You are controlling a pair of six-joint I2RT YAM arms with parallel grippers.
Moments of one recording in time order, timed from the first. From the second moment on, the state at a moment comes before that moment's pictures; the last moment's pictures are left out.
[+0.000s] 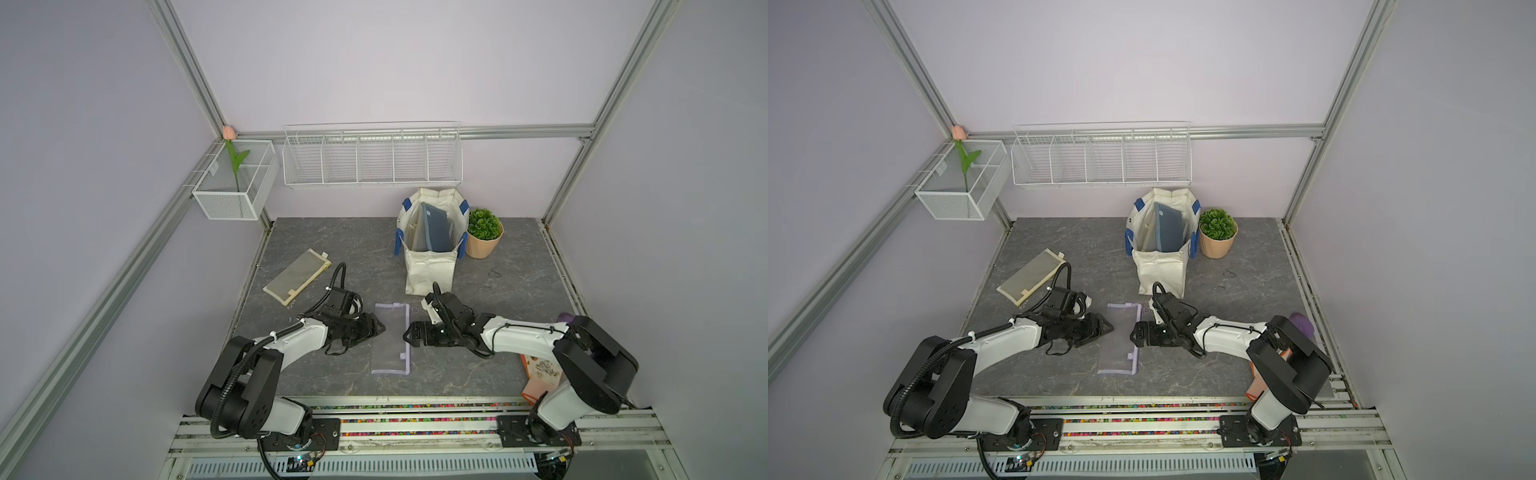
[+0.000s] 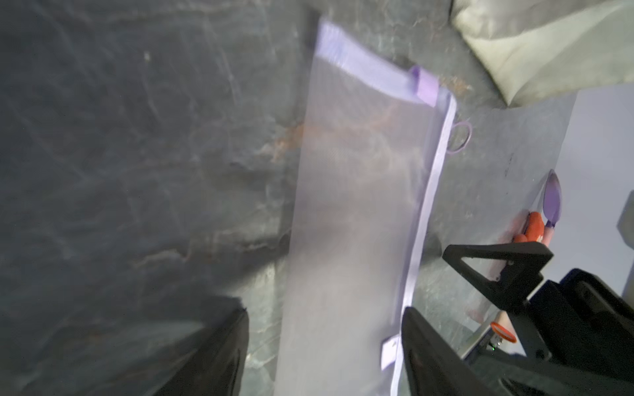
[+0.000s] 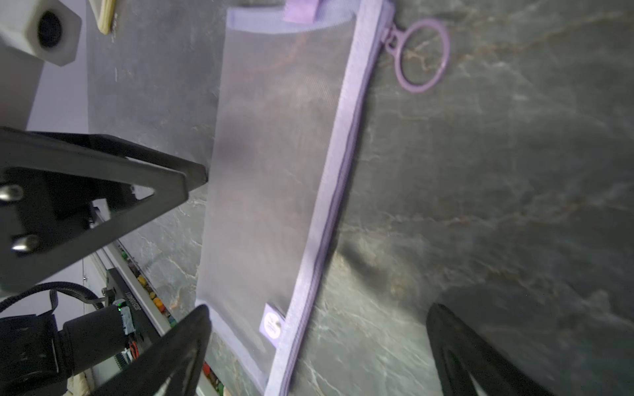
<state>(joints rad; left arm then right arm) -0.44 1.45 0.61 -0.17 0.47 -0.68 0.80 1.61 0.76 -0.05 -0.28 0.74</state>
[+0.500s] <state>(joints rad) -0.53 1.51 0.50 0.21 0.51 -0.85 0.80 1.75 0.81 0.15 -0.34 0.78</state>
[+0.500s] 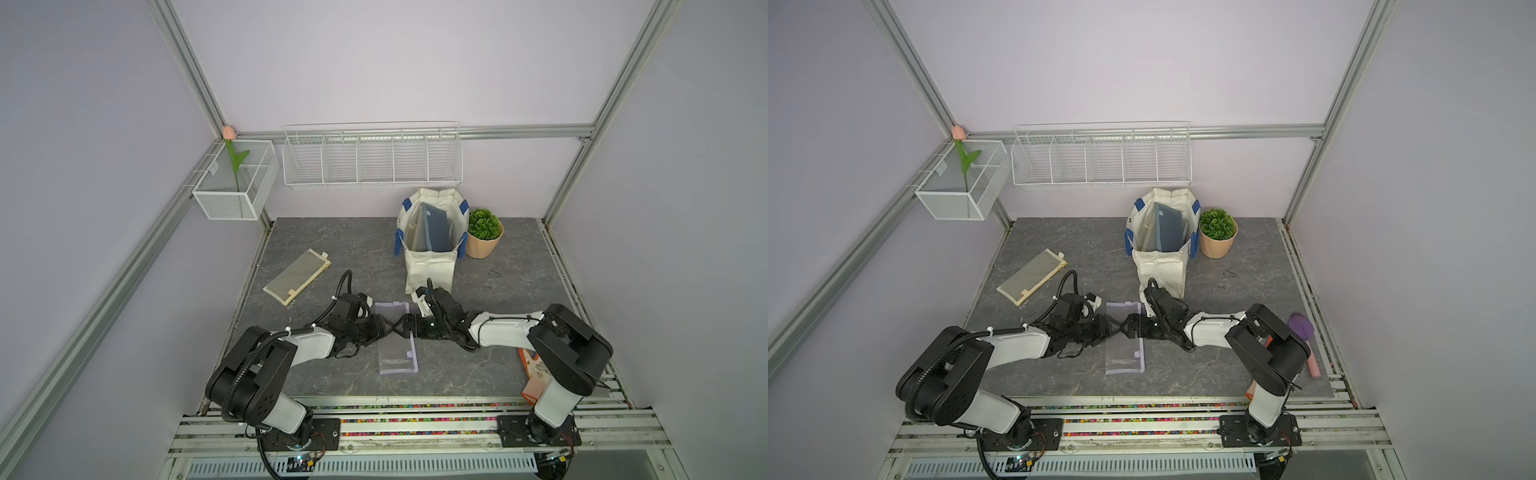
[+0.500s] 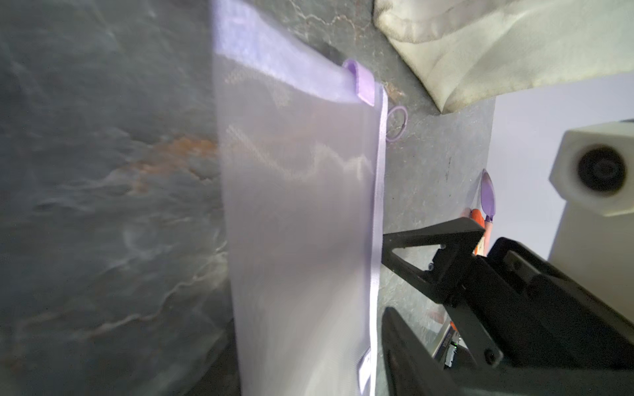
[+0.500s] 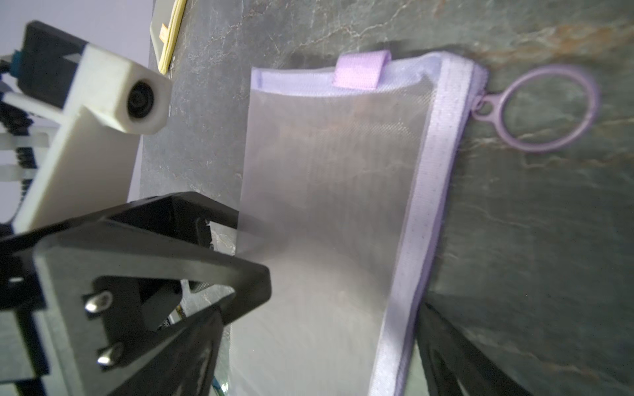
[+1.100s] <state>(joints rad) -0.54 1.14 0.68 -0.16 0.43 -0.79 0.80 1.51 0.89 -0.20 -0.28 0.67</state>
